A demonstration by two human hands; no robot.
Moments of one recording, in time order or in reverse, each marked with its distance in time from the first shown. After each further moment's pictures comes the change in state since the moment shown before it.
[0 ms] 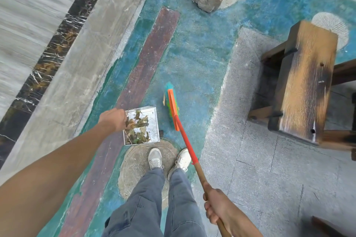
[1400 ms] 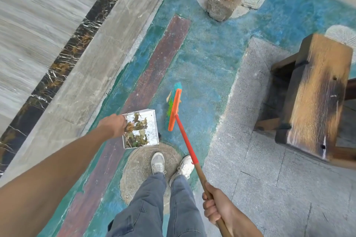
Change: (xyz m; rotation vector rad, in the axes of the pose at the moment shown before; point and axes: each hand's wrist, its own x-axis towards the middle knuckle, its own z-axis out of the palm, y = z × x) left_hand -0.018 -0.018 0.002 -0.059 -0.023 -0.022; right_hand 0.020 -0.015 -0.010 0.346 -0.190 0.177
